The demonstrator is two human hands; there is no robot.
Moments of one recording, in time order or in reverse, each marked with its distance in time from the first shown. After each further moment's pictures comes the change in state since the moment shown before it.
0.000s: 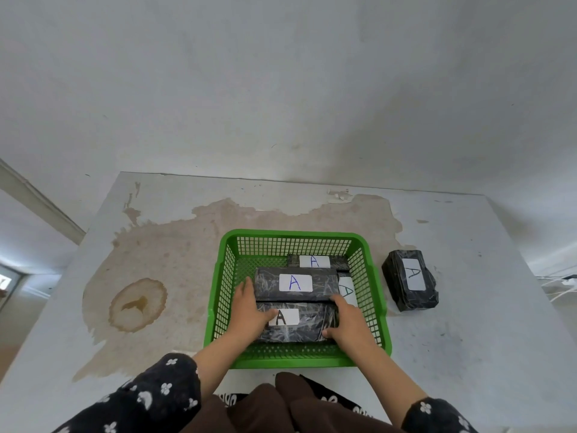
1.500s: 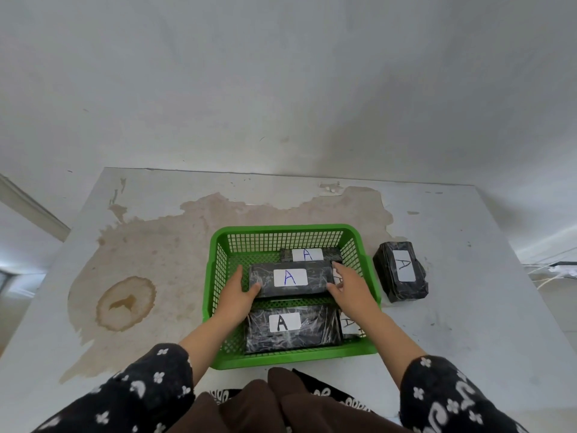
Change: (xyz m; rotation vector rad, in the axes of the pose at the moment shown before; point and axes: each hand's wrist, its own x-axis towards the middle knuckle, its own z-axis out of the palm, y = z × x) left_hand 0.013 0.010 -0.012 -0.165 -0.025 -0.018; right_hand 0.037 0.010 -0.033 0.057 0.103 -0.094
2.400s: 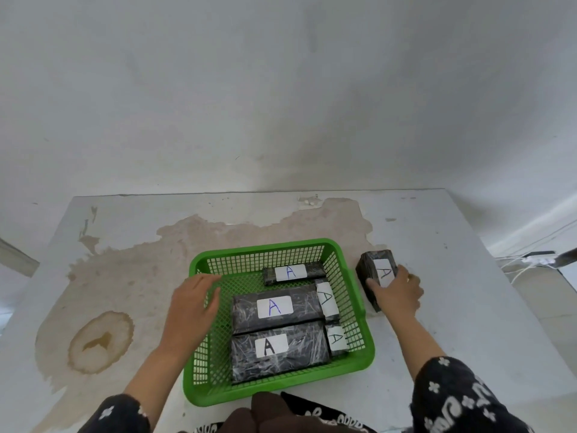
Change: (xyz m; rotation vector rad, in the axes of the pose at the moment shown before) left_hand -0.004 0.016 -0.052 0.429 0.309 0.583; right_hand 0.008 0.068 -0.065 0.010 0.485 0.531
